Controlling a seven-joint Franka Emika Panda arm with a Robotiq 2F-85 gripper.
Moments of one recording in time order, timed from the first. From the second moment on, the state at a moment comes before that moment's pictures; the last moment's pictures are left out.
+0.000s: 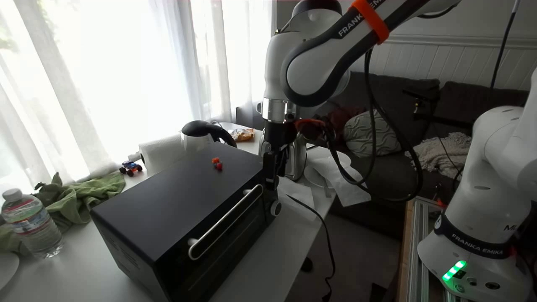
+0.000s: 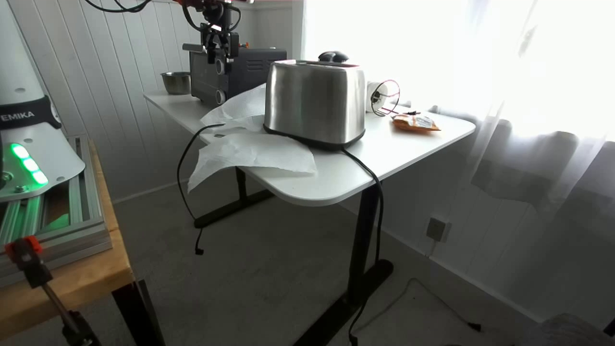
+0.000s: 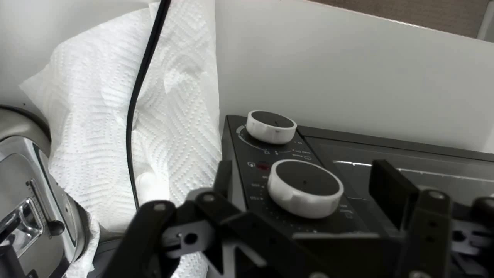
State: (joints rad) arm 0.13 -0.12 0.12 -2.48 0.23 2.36 -0.11
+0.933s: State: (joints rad) arm 0.13 -0.11 0.13 -2.48 0.19 2.36 0.01
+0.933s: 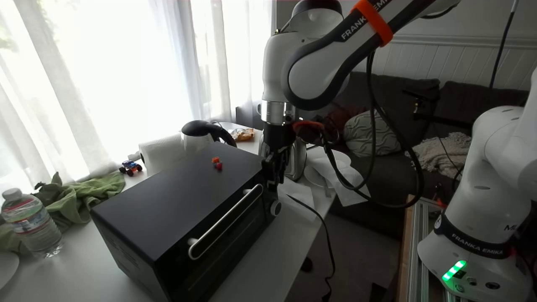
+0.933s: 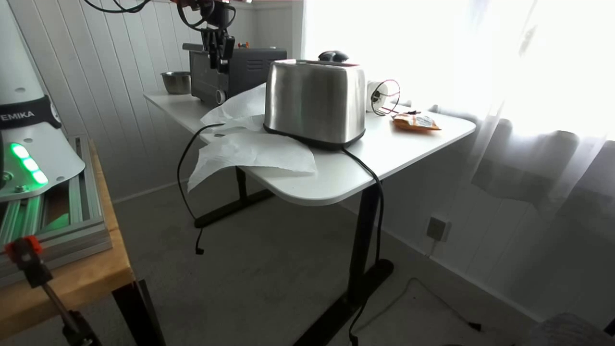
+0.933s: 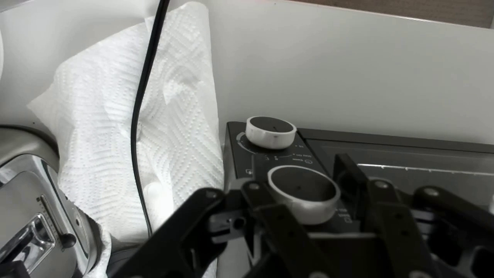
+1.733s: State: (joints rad) arm 0.13 -0.11 0.04 -2.51 0.53 2.36 -0.36
